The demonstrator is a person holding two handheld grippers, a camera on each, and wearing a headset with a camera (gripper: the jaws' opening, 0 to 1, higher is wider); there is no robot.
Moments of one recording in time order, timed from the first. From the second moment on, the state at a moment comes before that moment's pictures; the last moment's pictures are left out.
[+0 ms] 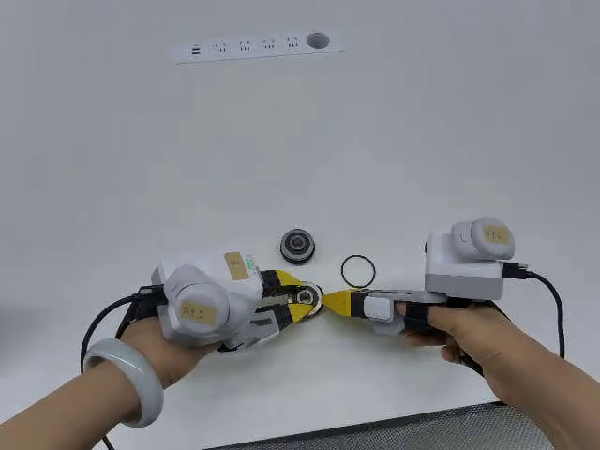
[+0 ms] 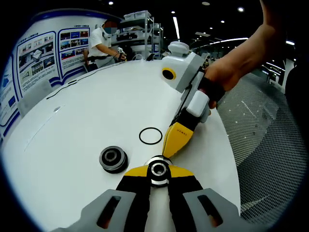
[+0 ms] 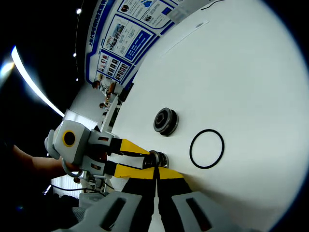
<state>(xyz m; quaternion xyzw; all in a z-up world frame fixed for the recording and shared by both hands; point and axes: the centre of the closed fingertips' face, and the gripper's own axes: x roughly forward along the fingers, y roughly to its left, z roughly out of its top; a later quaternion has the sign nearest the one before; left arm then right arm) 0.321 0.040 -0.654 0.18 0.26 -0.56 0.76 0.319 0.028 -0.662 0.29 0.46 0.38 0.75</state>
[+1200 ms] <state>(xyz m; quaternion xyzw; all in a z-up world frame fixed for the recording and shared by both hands) 0.320 0.040 -0.654 0.18 0.27 -0.56 0.76 0.321 0.041 -0.642 0.31 0.45 0.39 0.74</state>
